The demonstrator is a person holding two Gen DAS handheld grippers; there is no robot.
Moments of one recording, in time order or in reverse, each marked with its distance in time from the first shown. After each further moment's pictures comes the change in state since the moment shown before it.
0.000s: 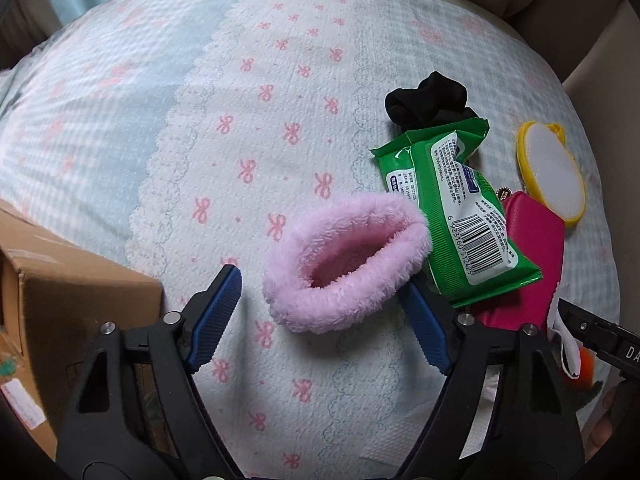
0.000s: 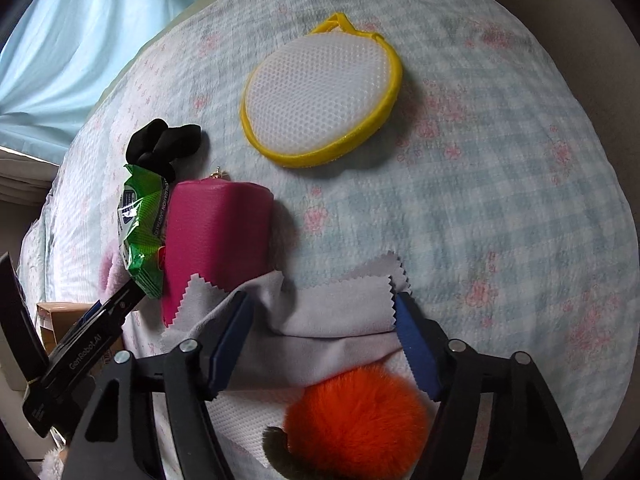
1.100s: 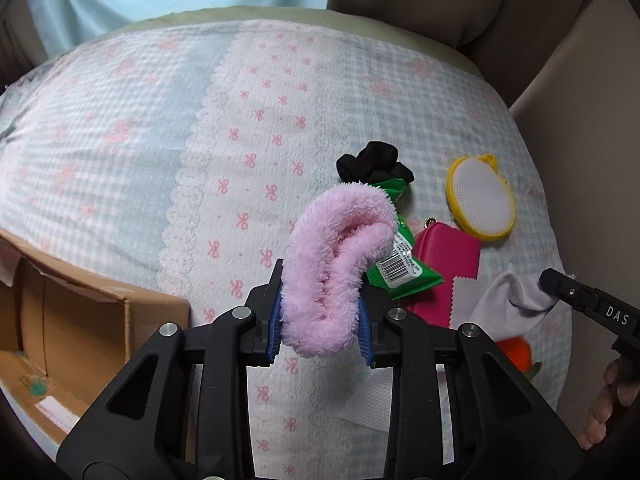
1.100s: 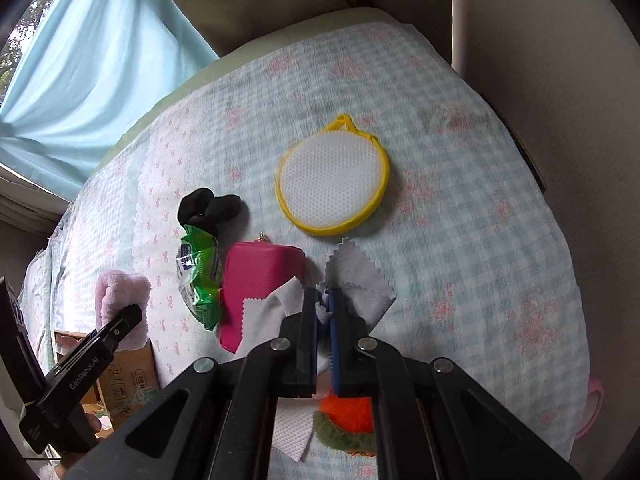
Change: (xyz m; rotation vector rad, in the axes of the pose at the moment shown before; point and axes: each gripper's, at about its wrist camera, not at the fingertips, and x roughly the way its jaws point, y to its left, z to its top) left arm -0.089 -0.003 0.010 0.061 -0.095 -0.097; right arm -0.067 0.012 0.001 0.026 -0.180 -0.026
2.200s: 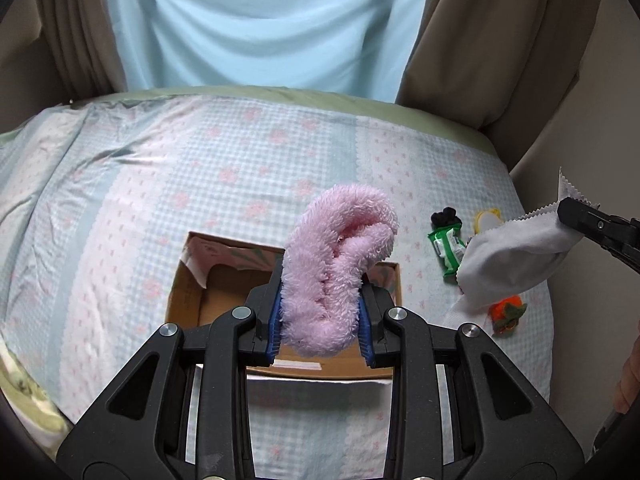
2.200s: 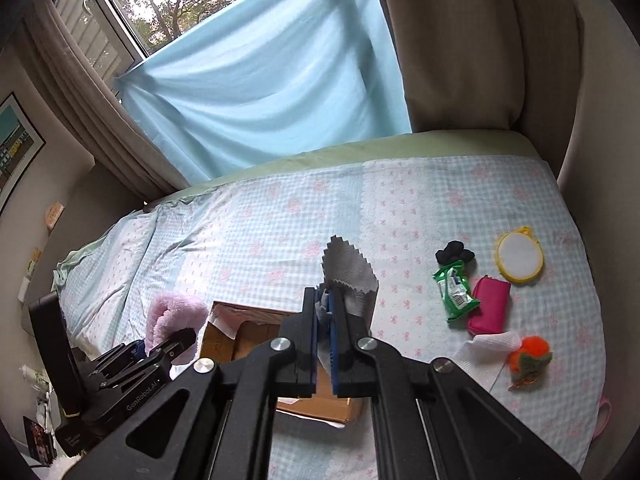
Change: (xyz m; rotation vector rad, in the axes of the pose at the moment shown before) left arm -0.268 0.213 -0.024 -0.030 -0.147 0.059; right arm -0.204 0.276 -0.075 -0.291 -0.223 0.216
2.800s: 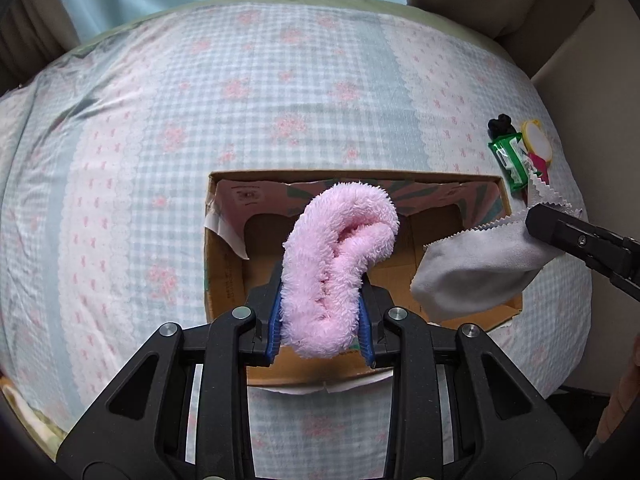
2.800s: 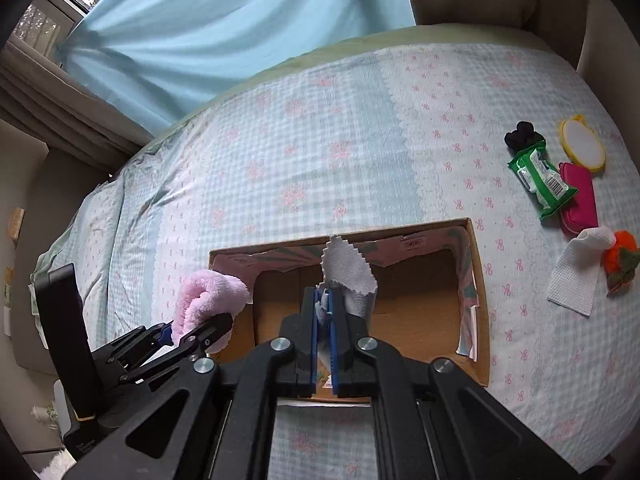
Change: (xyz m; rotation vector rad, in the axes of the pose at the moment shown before) left arm 0.145 0.108 -0.016 0.143 0.308 -0.073; right arm 0.159 0.104 -0.072 0.164 0.218 -0.066
